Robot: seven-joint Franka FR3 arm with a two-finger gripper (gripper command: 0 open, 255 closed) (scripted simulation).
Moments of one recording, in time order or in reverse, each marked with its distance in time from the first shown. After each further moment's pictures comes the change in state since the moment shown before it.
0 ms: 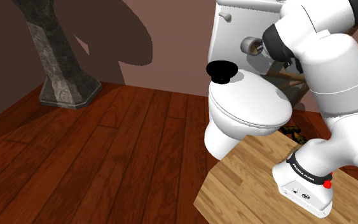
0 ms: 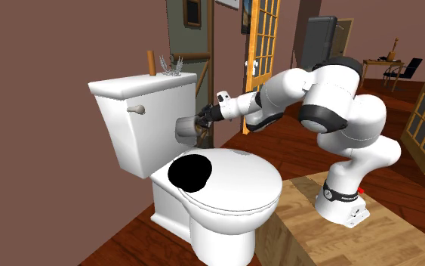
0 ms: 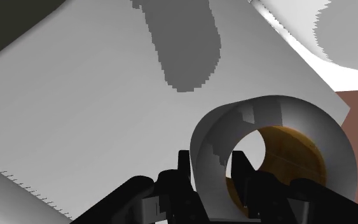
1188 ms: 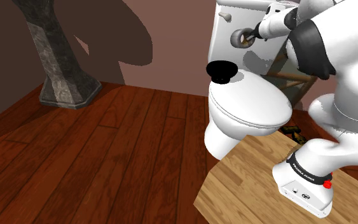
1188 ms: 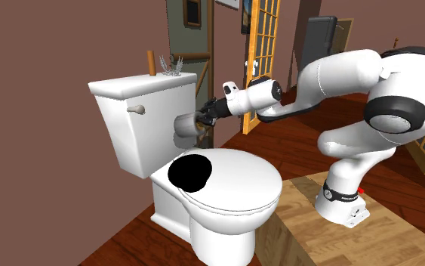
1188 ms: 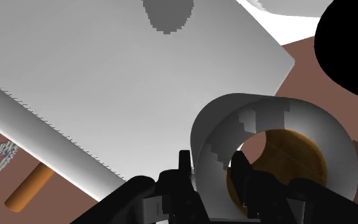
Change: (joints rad) arm 0.609 0.033 -0.393 -0.099 -0.325 -0.295 0.301
